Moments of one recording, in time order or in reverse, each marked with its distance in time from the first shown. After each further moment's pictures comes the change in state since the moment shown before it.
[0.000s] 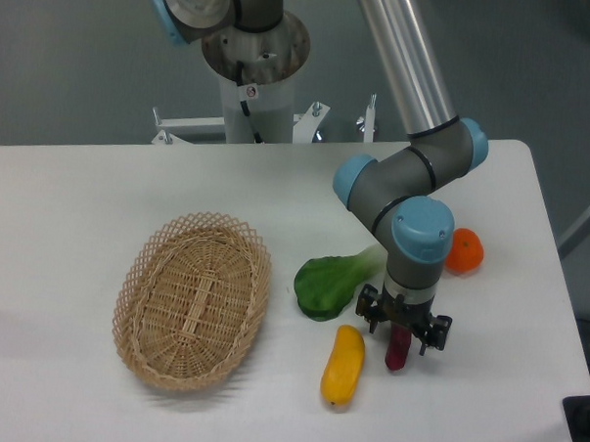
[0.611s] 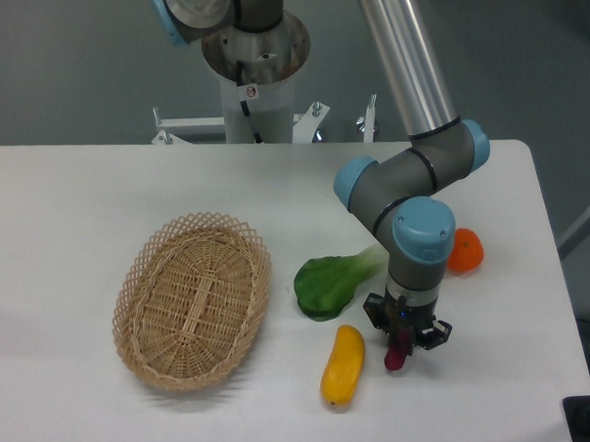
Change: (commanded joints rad) arm 0.002 0.006 0.041 -0.005 0.000 0.012
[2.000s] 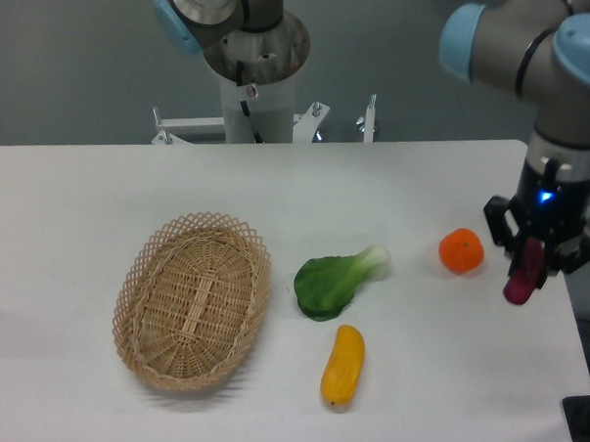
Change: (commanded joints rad) arm 0.248 0.252 0.319 -0.561 -0.164 0.489
